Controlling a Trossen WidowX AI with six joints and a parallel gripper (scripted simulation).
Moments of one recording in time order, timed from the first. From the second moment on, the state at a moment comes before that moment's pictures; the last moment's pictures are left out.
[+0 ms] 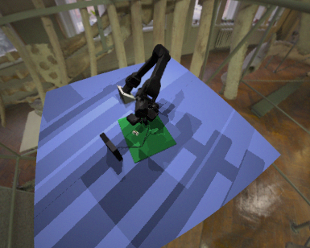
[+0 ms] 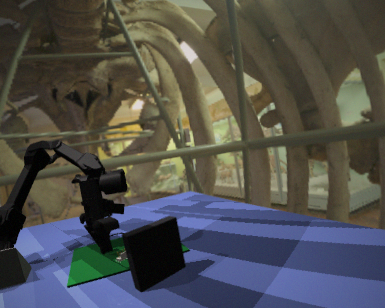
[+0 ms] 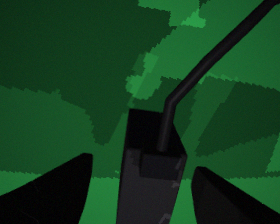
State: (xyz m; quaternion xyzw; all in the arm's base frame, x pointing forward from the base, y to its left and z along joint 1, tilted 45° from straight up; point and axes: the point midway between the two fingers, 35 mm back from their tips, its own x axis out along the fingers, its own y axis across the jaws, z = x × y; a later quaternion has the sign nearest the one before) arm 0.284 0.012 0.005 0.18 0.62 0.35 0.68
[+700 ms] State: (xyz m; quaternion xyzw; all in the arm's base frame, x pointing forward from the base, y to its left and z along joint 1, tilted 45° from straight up) arm 0.288 -0.023 0.036 0.18 0.61 0.35 0.68
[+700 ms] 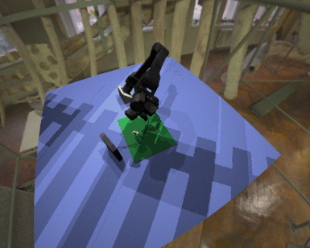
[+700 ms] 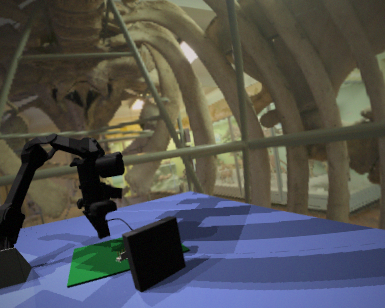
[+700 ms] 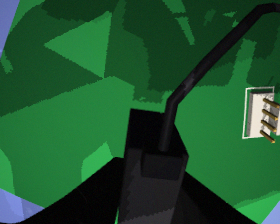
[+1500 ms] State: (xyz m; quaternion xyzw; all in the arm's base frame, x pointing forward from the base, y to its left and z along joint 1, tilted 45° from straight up) arm 0.327 -0.075 -0.013 0.10 0.57 0.41 0.70
